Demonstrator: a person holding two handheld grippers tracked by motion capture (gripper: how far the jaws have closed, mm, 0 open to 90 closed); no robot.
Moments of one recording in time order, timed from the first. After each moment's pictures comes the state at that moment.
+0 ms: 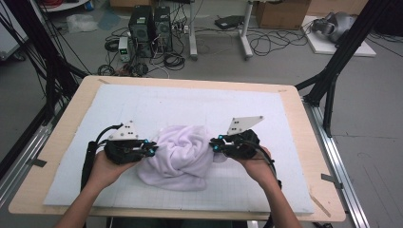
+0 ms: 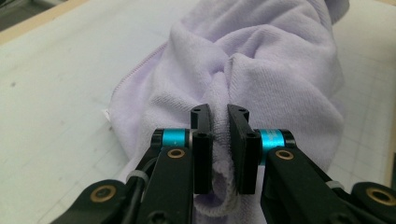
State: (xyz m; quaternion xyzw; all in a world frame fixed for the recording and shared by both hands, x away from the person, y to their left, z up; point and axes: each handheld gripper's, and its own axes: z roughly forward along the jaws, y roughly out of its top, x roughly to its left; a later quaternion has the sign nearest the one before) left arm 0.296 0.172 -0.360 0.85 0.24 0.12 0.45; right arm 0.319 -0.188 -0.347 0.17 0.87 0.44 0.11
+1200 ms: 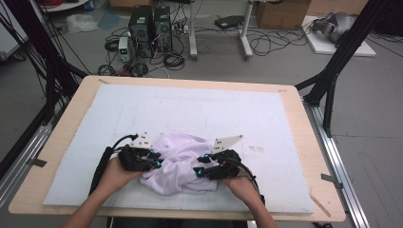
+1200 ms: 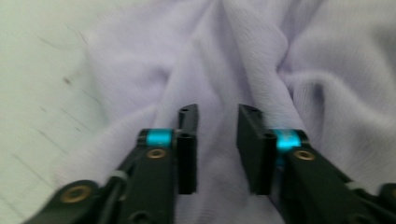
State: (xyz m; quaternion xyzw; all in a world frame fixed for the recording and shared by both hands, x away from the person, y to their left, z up) left arm 0.309 0.157 -0.415 0.89 0.26 0.09 0.37; right arm 0.303 -0.152 -0.418 0.19 0.87 0.45 0.00
